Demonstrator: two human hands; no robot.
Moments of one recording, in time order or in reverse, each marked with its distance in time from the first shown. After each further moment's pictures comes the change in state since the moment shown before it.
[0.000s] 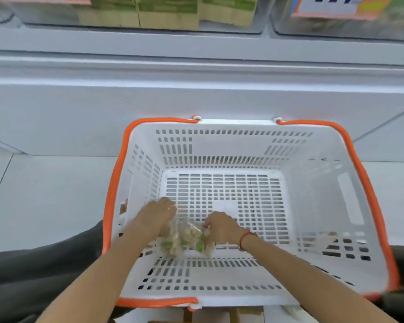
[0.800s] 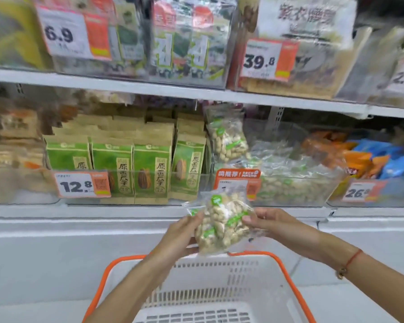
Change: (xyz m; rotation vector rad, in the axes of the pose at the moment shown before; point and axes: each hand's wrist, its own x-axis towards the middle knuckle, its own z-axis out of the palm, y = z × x) left_hand -0.093 0.090 -0.269 -1.649 0.566 0.326; right_hand -0.269 -0.031 -0.286 0.610 0.490 -0.338
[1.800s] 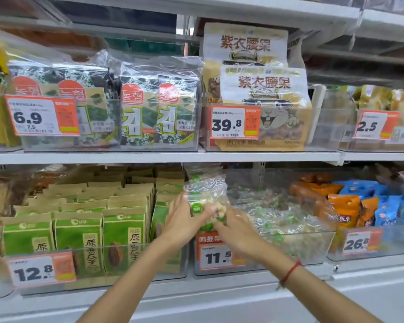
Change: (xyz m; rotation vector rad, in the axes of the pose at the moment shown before) left_hand 0.104 0.123 0.030 0.820 0.260 0.423; right_hand 0.103 -0.056 -0.022 -0.516 0.434 -0.026
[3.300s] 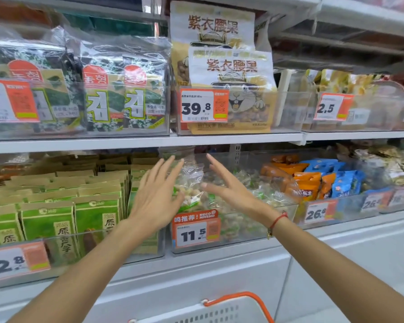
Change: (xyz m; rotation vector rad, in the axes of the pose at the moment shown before) left_hand -0.014 0.022 -0.014 0.594 0.134 0.374; right_hand -0.004 0.028 -0.055 0.393 0.061 -0.286
